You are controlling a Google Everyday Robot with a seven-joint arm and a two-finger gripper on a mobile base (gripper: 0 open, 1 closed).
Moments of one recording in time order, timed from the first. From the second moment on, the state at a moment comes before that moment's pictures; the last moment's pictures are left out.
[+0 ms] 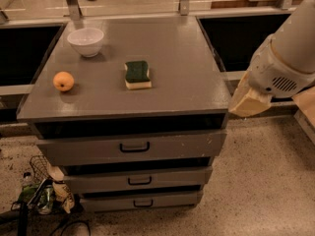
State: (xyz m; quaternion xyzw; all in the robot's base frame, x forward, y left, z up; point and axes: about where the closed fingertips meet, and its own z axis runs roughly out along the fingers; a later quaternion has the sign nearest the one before) arm 0.446 -0.179 0.920 -0.59 0.79 0.01 0.17
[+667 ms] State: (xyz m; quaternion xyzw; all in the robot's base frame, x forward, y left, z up) arm 0.463 -0.140 0.851 -0.60 0.79 0.05 0.14
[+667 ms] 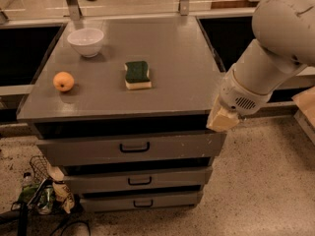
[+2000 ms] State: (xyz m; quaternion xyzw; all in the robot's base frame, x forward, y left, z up) arm 0.406 -0.115 0.795 -0.60 0.79 0.07 0.14
